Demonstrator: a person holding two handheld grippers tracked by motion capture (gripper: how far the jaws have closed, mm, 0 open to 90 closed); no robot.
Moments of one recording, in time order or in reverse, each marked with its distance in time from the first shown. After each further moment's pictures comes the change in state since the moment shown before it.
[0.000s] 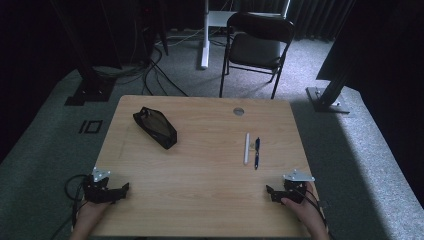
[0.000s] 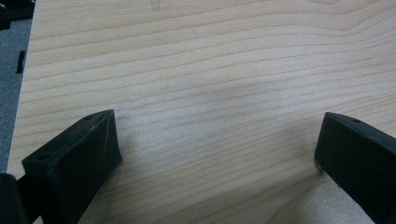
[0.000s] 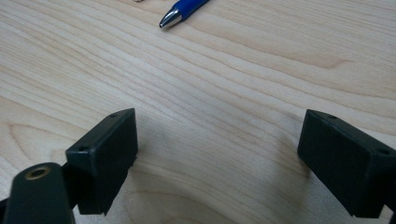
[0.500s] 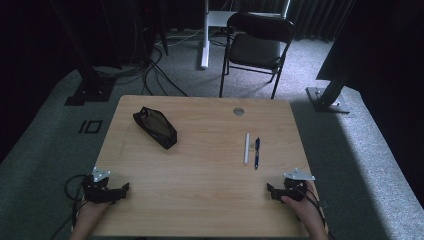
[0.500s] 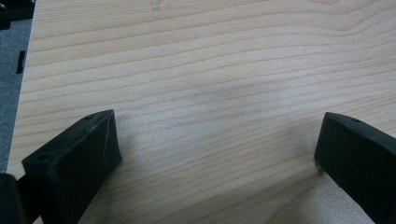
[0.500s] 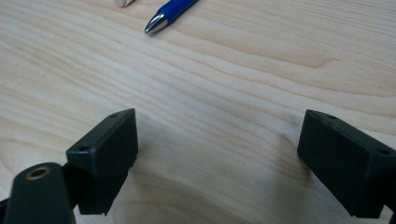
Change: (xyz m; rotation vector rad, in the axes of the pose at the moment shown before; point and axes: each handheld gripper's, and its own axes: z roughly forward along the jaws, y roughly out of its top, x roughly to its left) left arm 0.000 0.000 0.000 0.000 0.000 0.000; right arm -0.001 0.003 0.002 -0.004 -0.037 0.048
